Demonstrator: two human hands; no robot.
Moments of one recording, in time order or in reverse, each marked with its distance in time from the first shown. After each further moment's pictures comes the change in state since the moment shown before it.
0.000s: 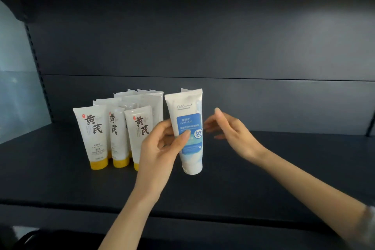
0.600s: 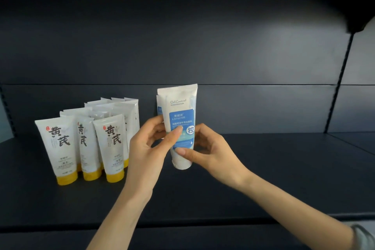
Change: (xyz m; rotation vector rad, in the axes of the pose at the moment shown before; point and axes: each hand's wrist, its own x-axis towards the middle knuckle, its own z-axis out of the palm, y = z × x) left_hand 0.012 0.005 0.032 -0.025 -0.010 0.065; right_hand -0.050 -0.025 0.002 0.143 -0.007 -0.120
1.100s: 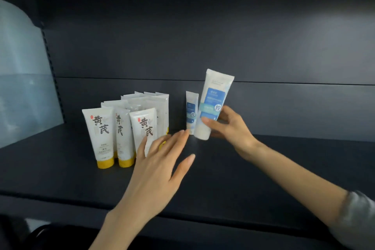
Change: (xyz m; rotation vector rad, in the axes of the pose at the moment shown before) left_hand -0.029 -0.002 -0.053 1.224 -0.308 0.121; right_hand 0.068 0.032 -0.001 0.188 0.086 0.152
